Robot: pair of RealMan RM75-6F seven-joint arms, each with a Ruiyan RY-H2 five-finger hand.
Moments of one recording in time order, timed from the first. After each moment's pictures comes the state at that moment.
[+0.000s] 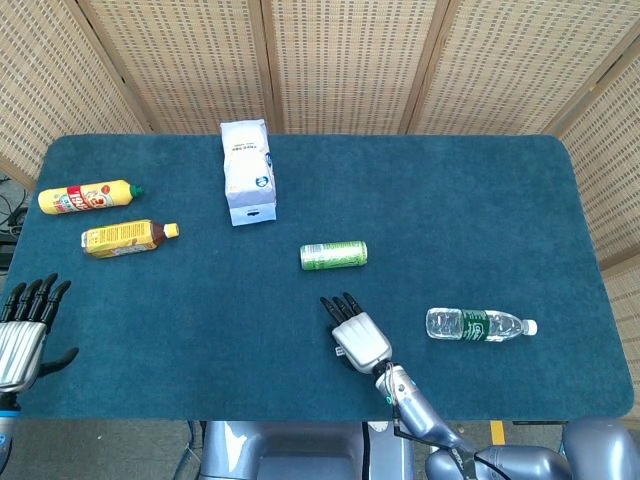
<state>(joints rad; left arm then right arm) -0.10 -1.18 -0.02 -1.56 1.49 1.46 0.16 0.63 -1.78 0.09 -1.51 -1.20 1.00 -0.72</state>
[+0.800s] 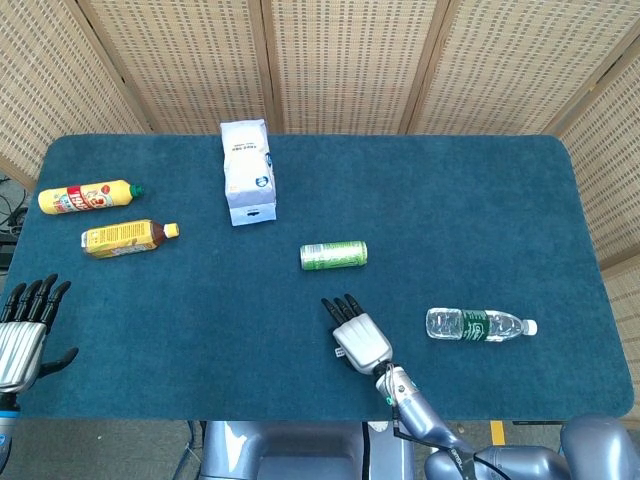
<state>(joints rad) -0.10 -1.18 -0.02 -1.55 1.49 1.45 0.16 0.64 -1.78 0.07 -1.52 -1.17 1.02 -0.72</state>
